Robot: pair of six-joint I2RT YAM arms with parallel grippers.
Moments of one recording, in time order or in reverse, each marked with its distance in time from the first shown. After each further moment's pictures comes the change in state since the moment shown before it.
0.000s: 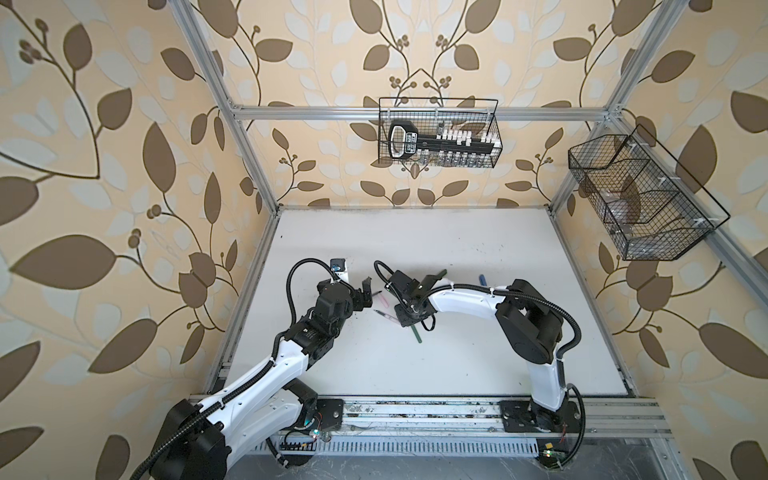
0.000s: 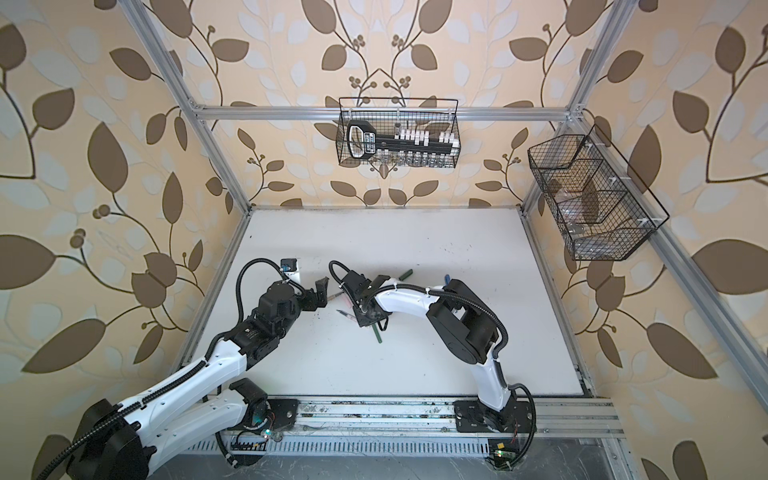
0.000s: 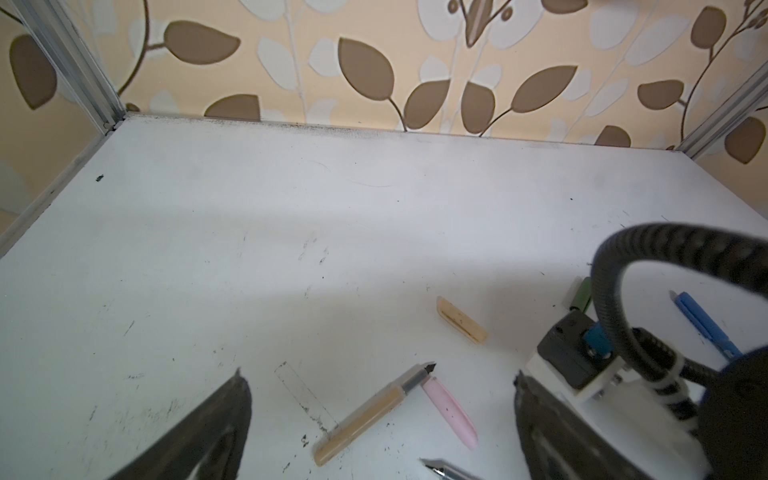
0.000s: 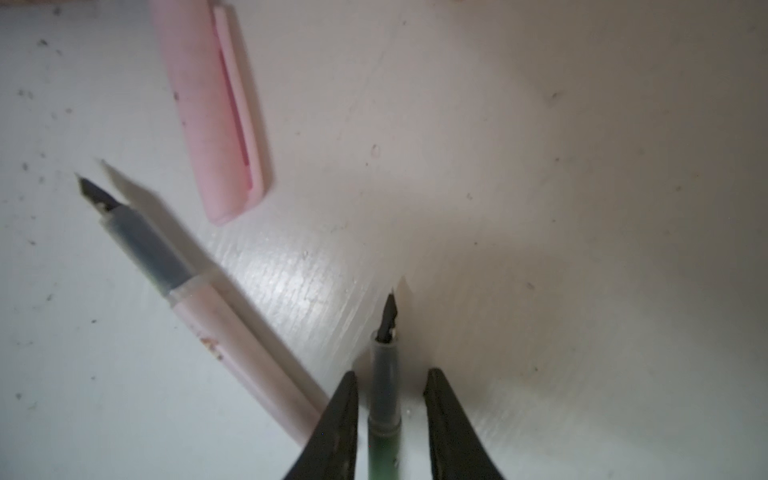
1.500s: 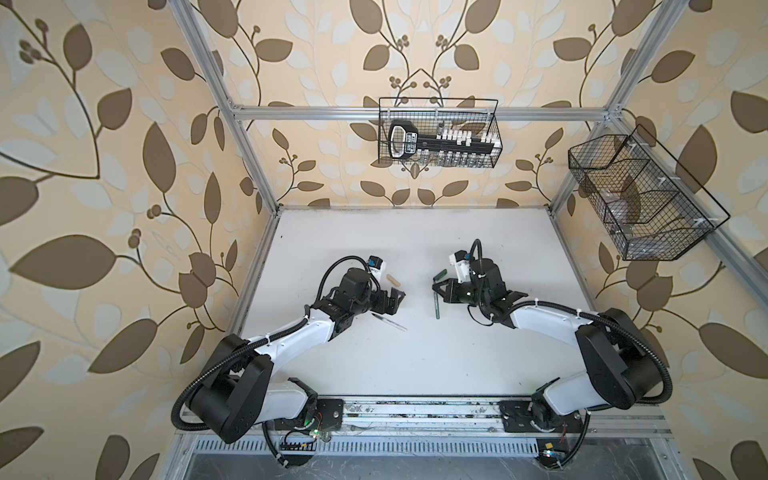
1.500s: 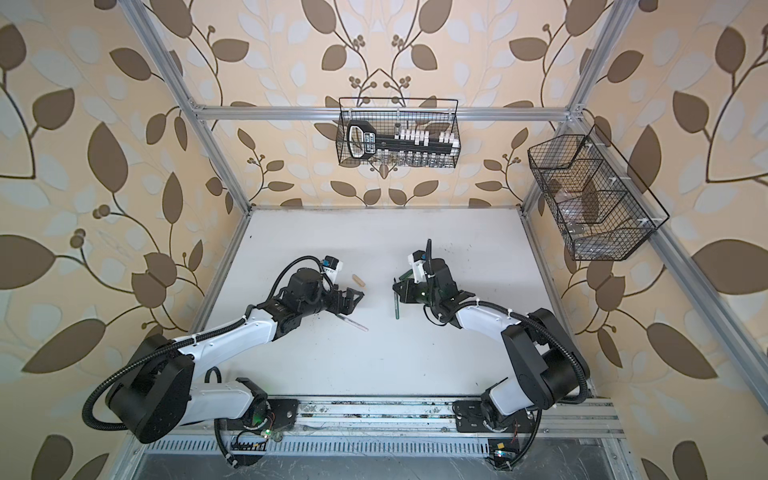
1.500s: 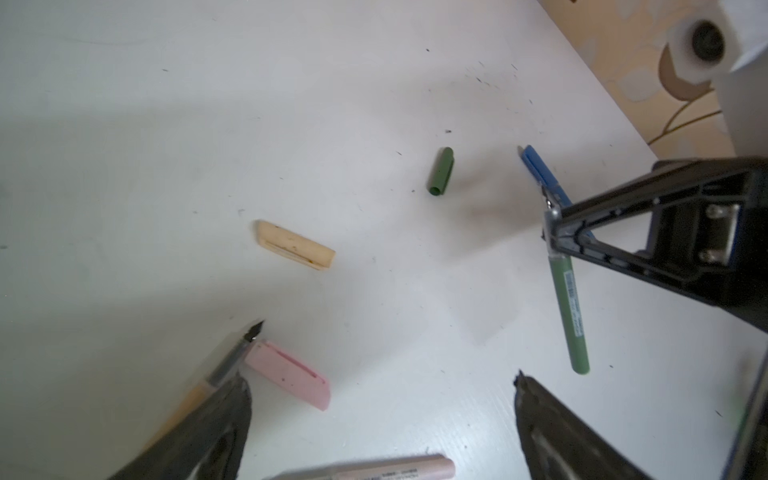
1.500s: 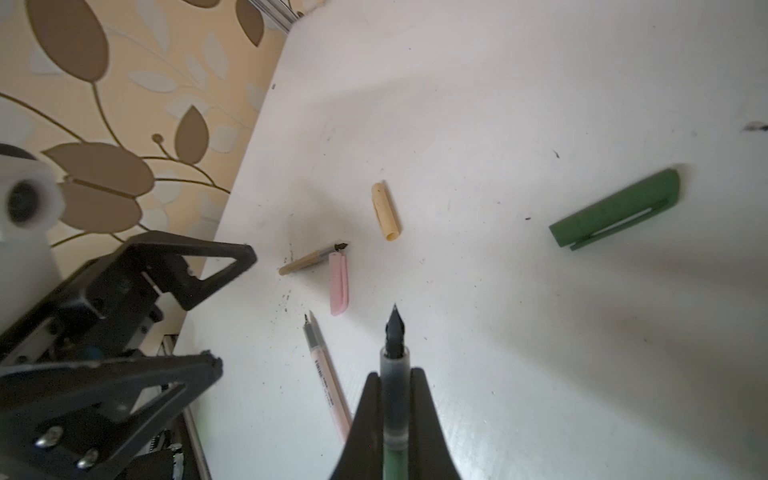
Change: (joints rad) left arm 0.000 0.391 0.150 0.038 0.584 0.009; right arm -0.435 -0.544 -0.732 0.947 -0.524 0.096
